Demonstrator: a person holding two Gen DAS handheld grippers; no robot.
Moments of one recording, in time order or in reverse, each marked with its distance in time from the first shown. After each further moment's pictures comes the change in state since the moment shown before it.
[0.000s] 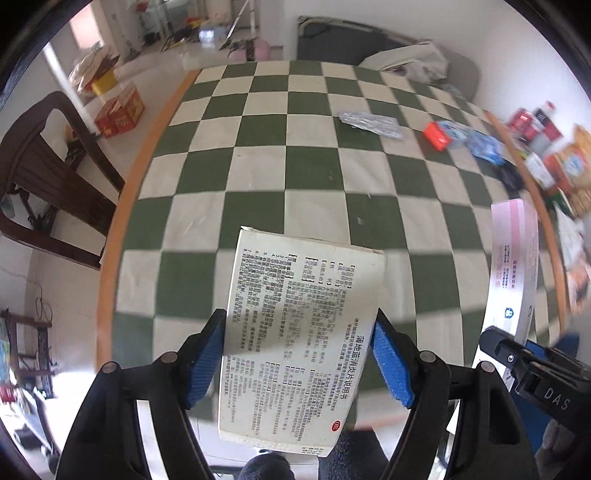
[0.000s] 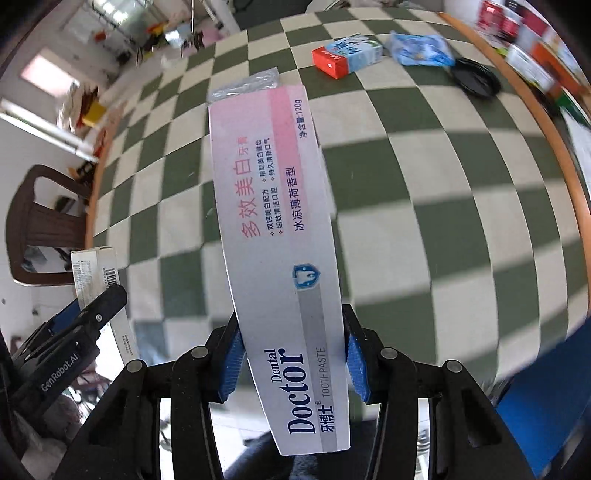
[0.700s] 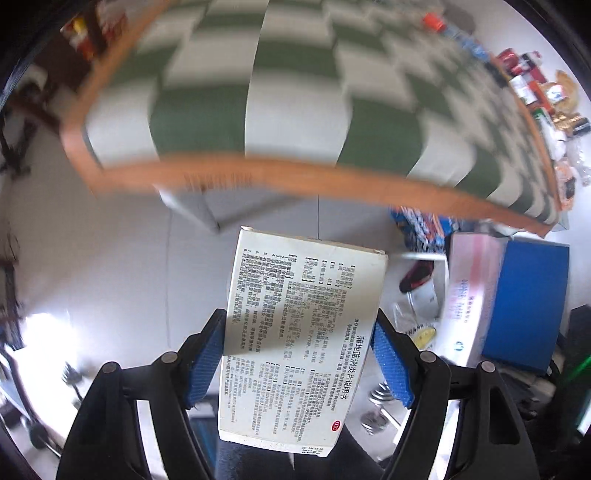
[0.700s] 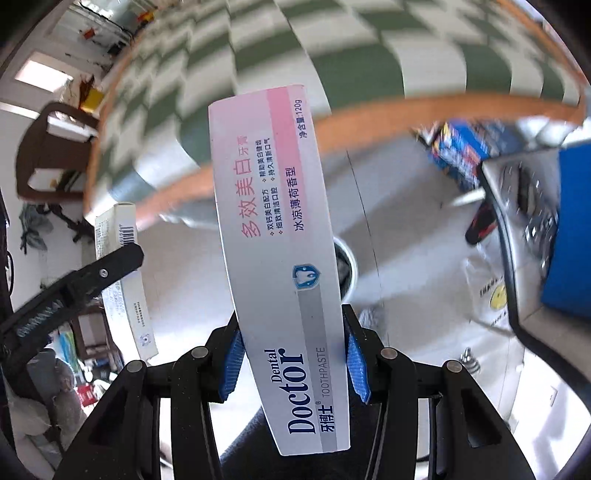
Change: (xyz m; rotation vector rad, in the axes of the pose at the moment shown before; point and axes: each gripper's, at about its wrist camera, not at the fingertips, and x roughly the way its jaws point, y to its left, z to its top) left arm 0.061 0.061 -0.229 -0.082 0.272 -0.147; right arm 0.054 0.009 -0.311 0.067 0.141 0.042
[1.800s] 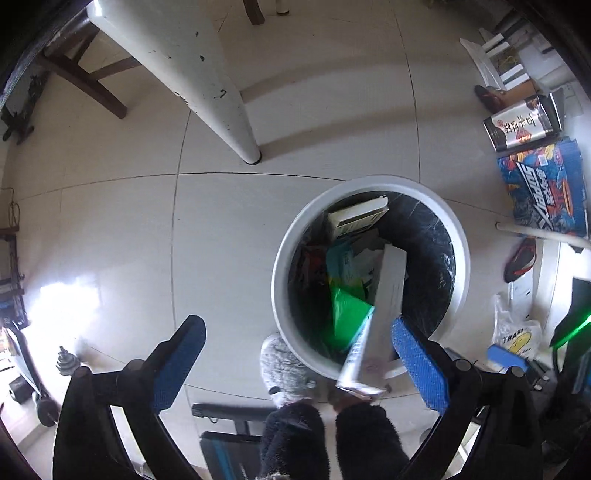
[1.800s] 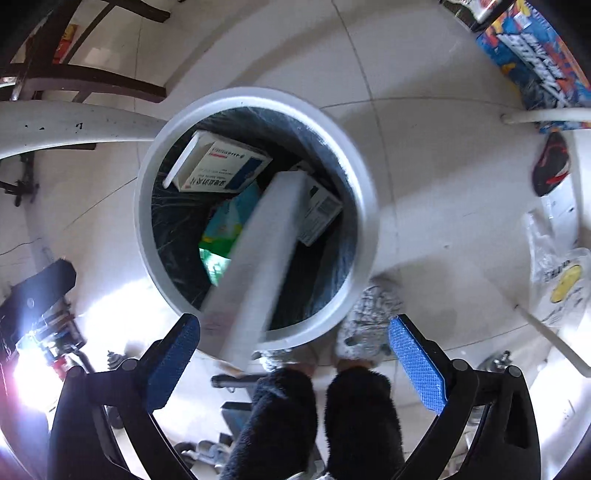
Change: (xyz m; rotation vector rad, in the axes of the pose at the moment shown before) left arm 0.296 0.107 -0.019 -0.034 0.135 0.209; right arm 0.436 -0.078 -0.015 0.001 0.298 -0.099
